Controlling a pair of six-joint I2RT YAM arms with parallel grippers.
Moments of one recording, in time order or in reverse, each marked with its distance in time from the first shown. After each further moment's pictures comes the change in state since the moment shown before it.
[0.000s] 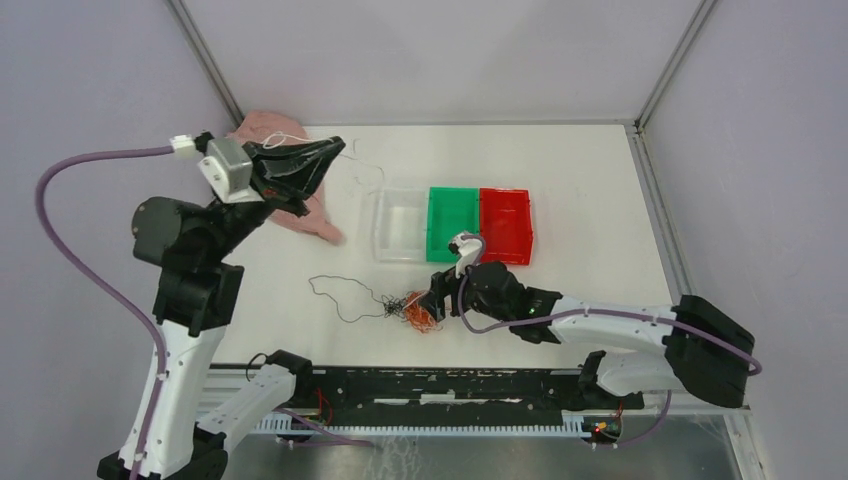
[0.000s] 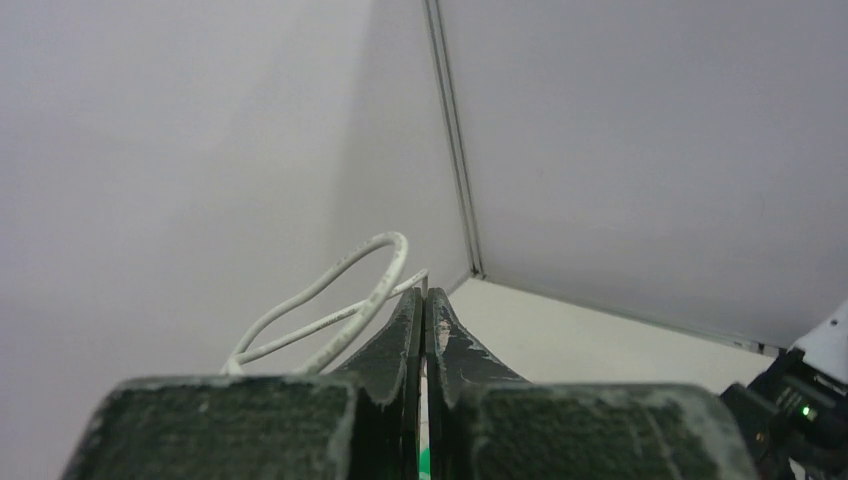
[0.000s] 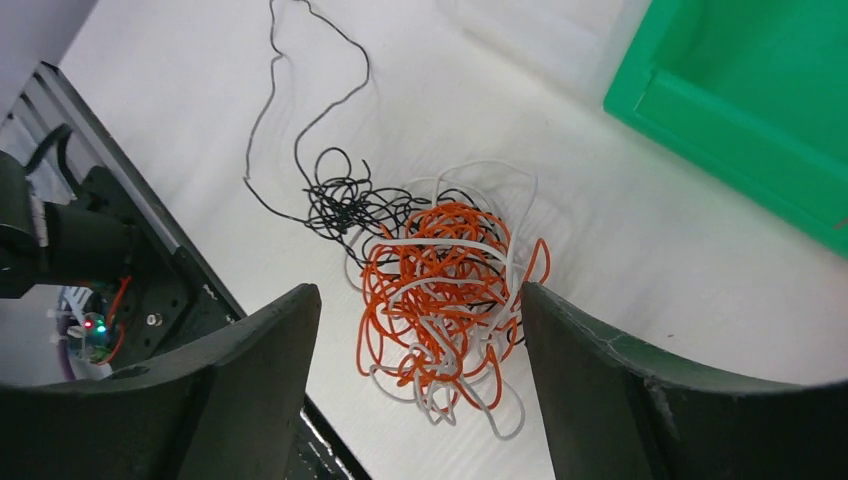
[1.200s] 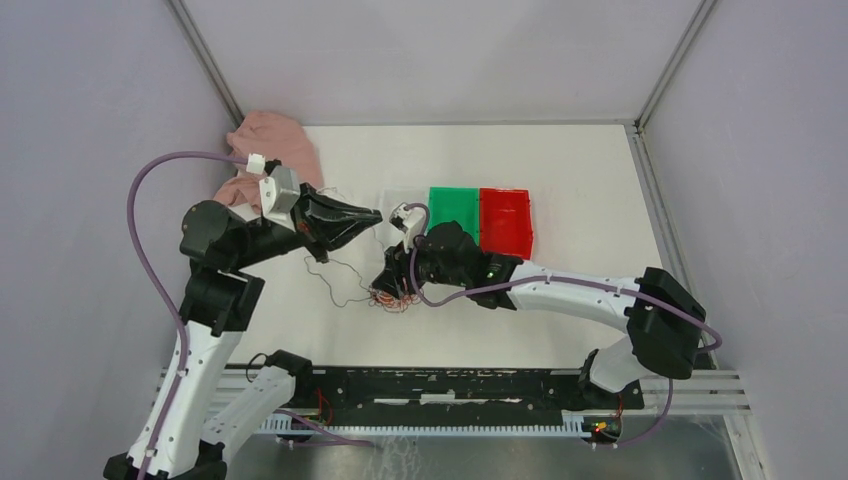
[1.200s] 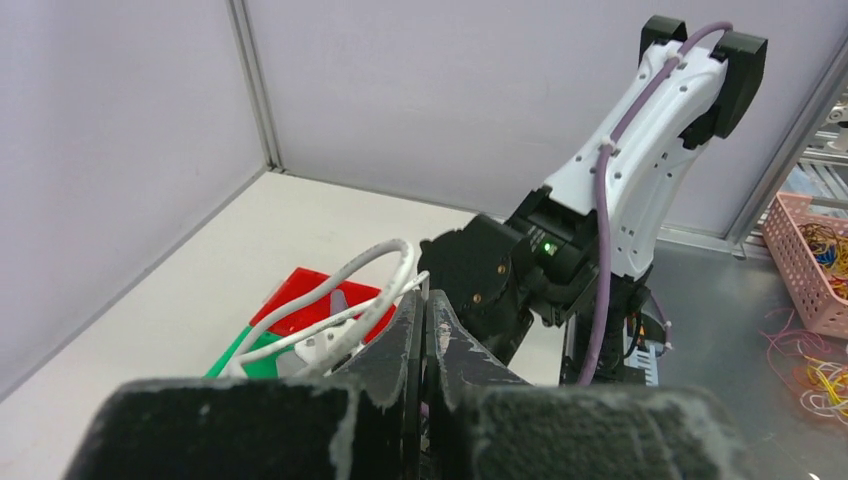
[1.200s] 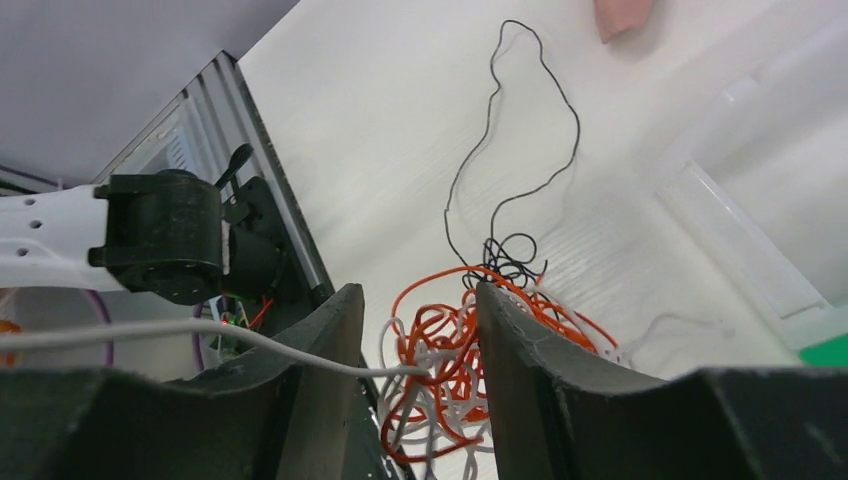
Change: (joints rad) left arm 0.000 -0.093 -0.299 -0.080 0.344 -0.155; right arm 0.000 0.212 0.462 -0.147 -0.292 -0.108
